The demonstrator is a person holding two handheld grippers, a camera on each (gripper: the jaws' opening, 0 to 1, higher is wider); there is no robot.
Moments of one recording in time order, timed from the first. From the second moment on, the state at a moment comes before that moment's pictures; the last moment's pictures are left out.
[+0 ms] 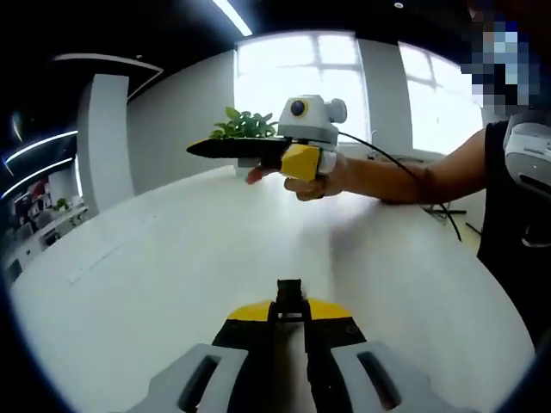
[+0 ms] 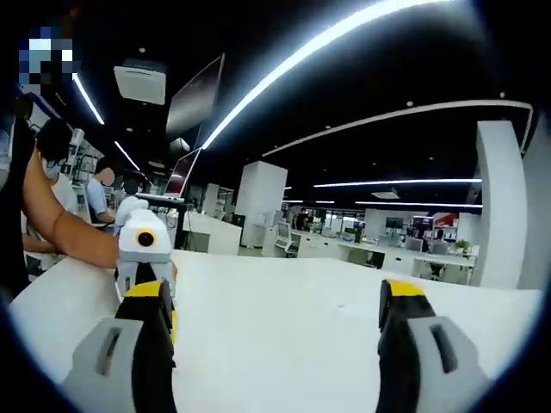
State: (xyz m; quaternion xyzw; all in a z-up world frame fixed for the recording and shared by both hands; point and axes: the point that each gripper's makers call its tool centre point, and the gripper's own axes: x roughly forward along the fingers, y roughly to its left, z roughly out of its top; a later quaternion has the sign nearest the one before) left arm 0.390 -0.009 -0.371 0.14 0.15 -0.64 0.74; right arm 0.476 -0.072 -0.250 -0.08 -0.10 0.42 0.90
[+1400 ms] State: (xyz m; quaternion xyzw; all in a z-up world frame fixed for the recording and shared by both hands) left arm 0.423 0.000 -0.371 0.13 0.17 -0.58 0.78; right arm 0.489 -0.110 -0.234 -0.02 -0.11 0.37 0.92
